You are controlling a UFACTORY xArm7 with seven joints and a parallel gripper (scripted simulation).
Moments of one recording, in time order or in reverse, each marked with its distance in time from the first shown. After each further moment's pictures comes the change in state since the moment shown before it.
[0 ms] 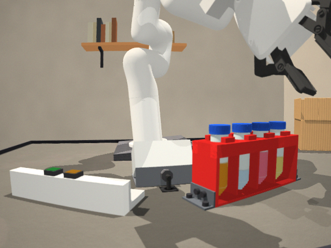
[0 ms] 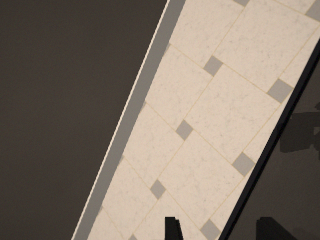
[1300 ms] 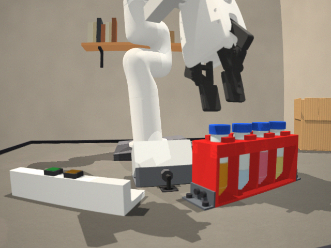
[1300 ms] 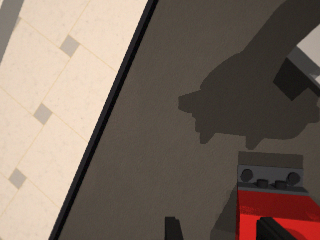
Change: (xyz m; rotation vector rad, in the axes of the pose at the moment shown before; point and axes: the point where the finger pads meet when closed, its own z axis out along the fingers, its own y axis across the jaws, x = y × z) arm 0.041 0.111 -0.047 -0.416 -0.101 0.043
